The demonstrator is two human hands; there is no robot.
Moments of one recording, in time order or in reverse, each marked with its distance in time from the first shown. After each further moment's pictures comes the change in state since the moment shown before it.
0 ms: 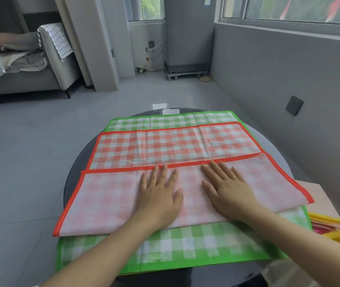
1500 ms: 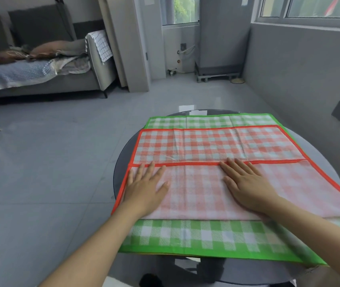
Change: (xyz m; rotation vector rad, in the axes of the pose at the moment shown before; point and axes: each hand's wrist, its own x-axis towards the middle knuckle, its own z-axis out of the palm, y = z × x) left_hand -0.037 -0.110 -0.014 -0.013 0.019 -0.198; right_hand 0.026 -0.028 0.004 -0.064 -0.011 -0.139
